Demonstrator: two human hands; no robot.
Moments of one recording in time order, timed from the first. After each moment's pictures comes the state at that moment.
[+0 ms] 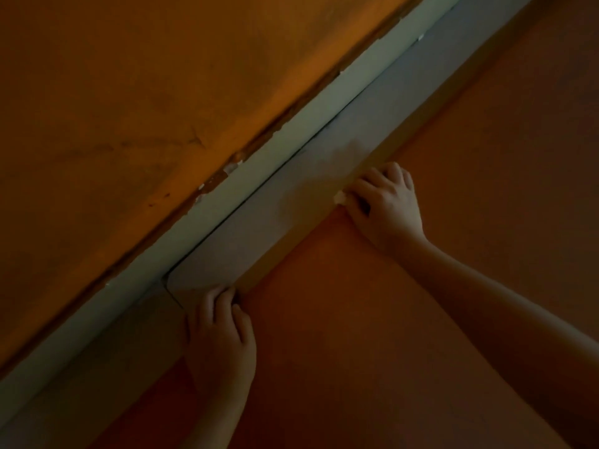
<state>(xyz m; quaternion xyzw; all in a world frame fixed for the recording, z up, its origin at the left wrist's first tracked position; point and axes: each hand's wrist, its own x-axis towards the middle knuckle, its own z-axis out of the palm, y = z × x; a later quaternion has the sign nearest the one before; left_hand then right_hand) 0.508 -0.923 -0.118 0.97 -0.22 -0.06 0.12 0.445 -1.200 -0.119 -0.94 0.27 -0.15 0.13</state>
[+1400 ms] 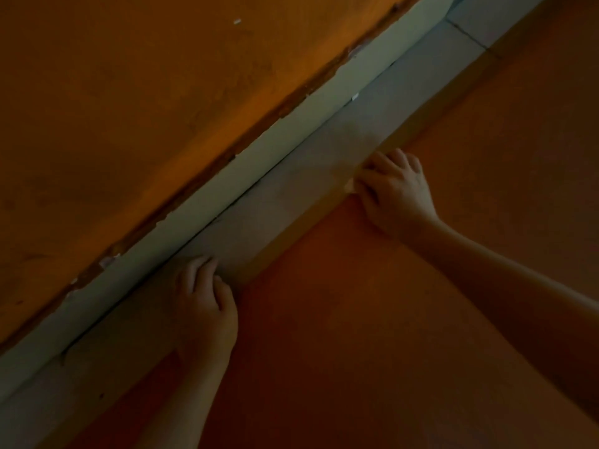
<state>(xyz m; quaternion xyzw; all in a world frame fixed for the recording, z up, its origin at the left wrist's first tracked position) 0.518 -1.110 -0.124 0.95 -0.20 -0.05 0.24 0.427 -1.398 -0.117 -0.96 0.24 -0.13 0.10</state>
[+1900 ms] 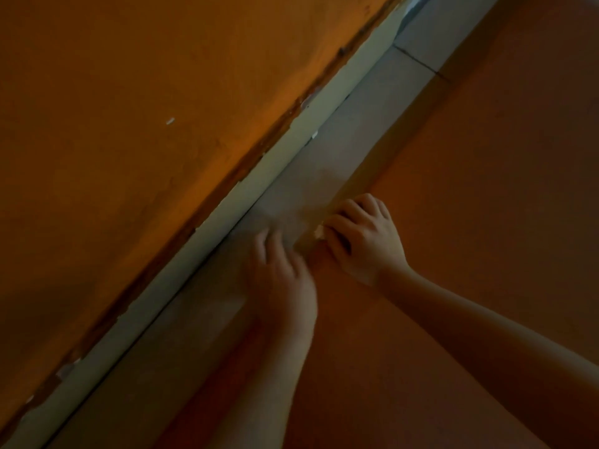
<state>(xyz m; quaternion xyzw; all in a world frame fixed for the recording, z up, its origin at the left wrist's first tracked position) 0.499 -1.271 -0.110 0.94 -0.21 -0.13 0.23 0.427 -1.395 -0.127 -0.94 0.25 -0.18 0.14</state>
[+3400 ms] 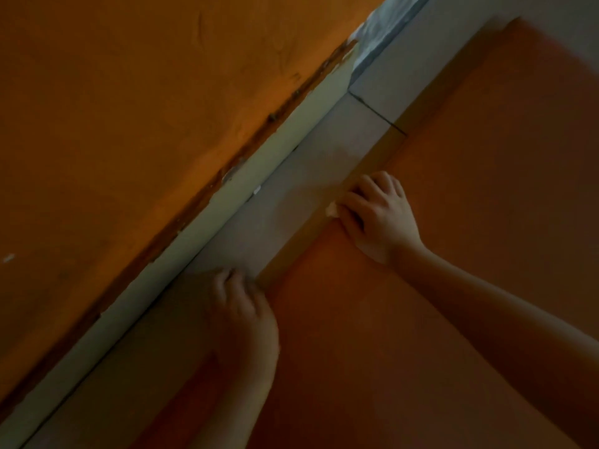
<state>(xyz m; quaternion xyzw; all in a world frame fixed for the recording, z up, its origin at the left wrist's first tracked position) 0.484 -1.347 -0.110 0.96 -0.16 -0.12 0.18 0.407 -1.561 -0.124 -0.95 0.24 -0.16 0.13</state>
